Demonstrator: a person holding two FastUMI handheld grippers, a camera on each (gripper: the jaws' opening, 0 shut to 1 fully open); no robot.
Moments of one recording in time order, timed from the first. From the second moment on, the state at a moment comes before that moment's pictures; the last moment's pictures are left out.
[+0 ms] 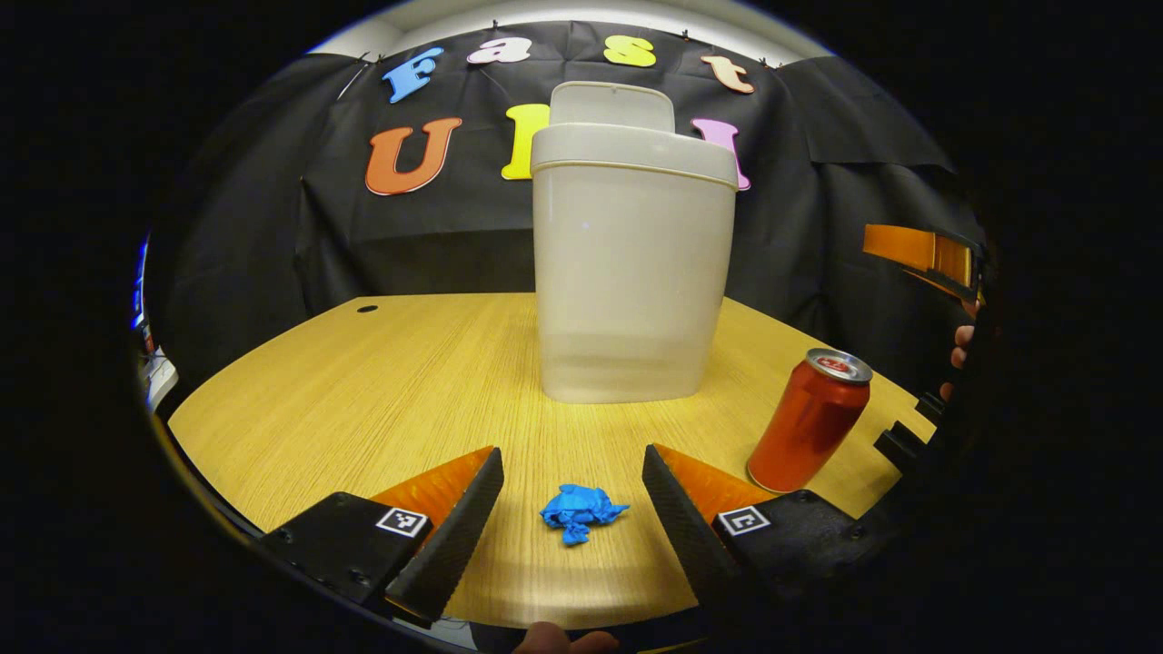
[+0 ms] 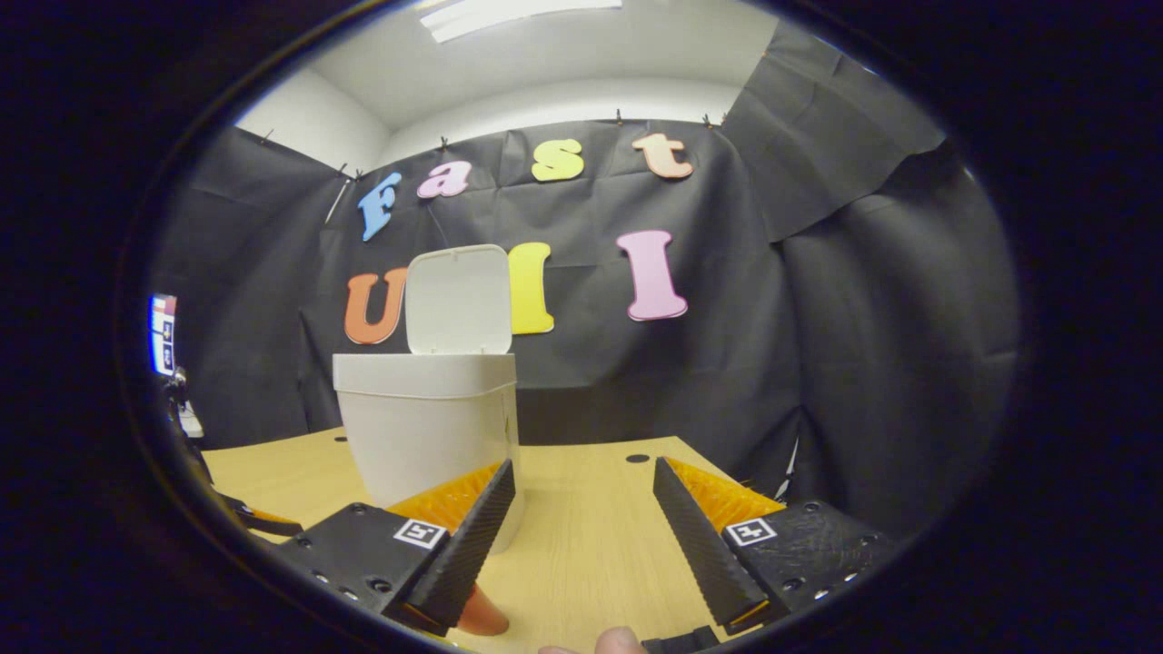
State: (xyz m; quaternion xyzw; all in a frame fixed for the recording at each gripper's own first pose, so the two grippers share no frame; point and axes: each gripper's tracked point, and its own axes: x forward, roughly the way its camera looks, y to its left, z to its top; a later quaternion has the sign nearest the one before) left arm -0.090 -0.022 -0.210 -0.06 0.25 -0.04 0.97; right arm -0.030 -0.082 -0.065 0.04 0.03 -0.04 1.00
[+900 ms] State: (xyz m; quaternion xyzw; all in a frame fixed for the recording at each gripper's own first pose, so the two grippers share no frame) left arm -0.092 0.001 -0.245 -0.05 0.30 0.01 0.95; right arm -0.050 -0.071 -0.092 0.04 0.04 0.00 1.00
